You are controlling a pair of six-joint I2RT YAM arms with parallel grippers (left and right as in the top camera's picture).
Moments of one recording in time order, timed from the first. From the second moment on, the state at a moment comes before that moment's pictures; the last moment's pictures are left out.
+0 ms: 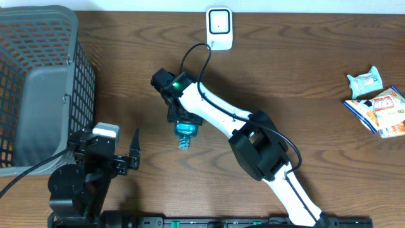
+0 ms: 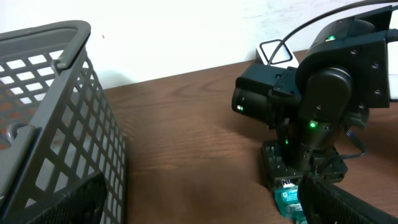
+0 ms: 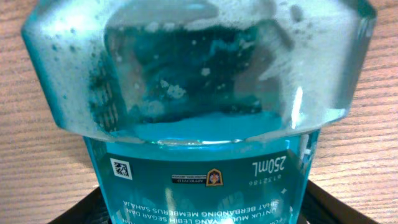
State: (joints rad) left arm -0.01 0.37 0.70 -0.63 0.13 0.16; right arm 0.82 2.44 2.03 -1.13 0.03 0.96
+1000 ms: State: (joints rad) left arm -0.01 0.37 0.70 -0.63 0.13 0.16; right arm 0.51 2.54 1.99 -1.35 -0.96 0.24
